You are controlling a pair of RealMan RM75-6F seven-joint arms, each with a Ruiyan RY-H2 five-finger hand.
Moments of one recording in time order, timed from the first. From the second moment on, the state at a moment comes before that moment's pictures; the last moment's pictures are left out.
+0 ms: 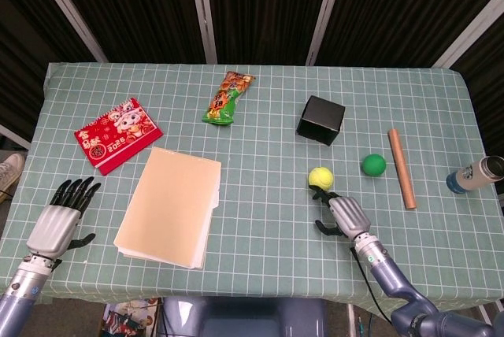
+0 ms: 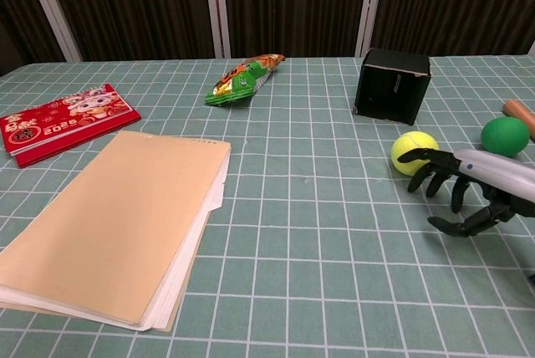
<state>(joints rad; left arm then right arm) -0.22 -1.30 0.02 -1.41 1.57 1.35 0.11 0.47 -1.57 0.05 -1.27 -1.46 1.01 0.23</state>
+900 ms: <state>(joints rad) -0.22 -1.30 0.02 -1.42 1.55 1.34 0.13 0.51 -1.55 0.07 -1.25 -1.44 0.98 0.25</state>
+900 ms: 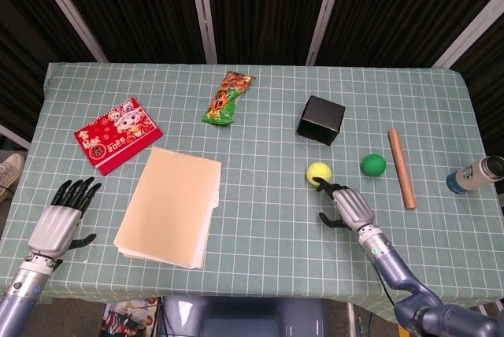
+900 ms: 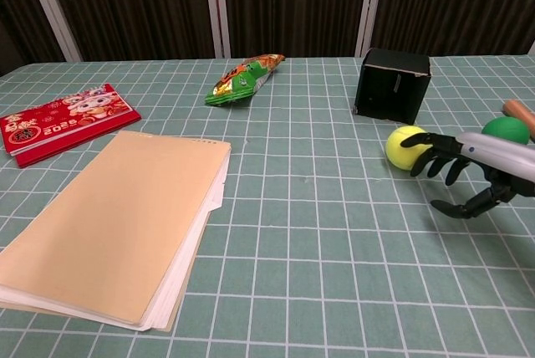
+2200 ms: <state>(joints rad) -0.23 -1.31 0.02 -1.41 1.54 1.33 0.13 0.58 -1.56 0.09 -1.23 -1.44 0.93 0.40</state>
